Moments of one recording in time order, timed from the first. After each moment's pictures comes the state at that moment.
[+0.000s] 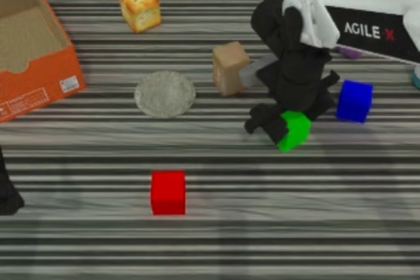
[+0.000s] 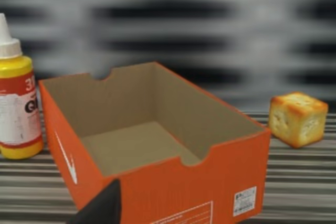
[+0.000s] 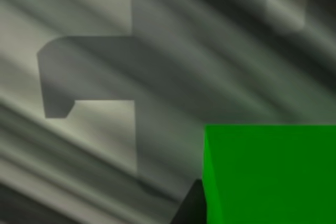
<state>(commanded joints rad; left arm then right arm) 0.02 0.00 0.00 0.00 0.00 0.00 0.47 2.39 1.84 -1.02 0.01 -0.10</state>
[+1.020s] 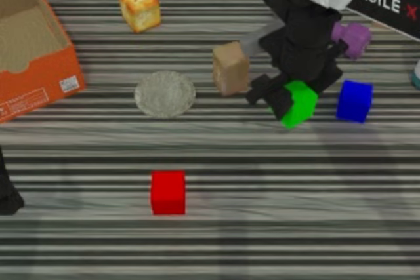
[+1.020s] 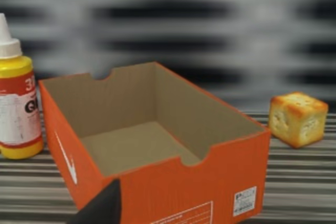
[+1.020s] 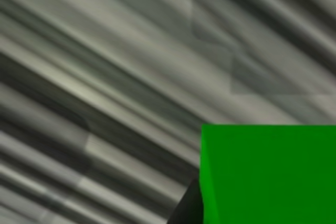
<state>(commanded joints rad) 0.02 0.00 0.00 0.00 0.00 0.00 0.48 2.33 2.01 -1.25 0.01 -0.11</state>
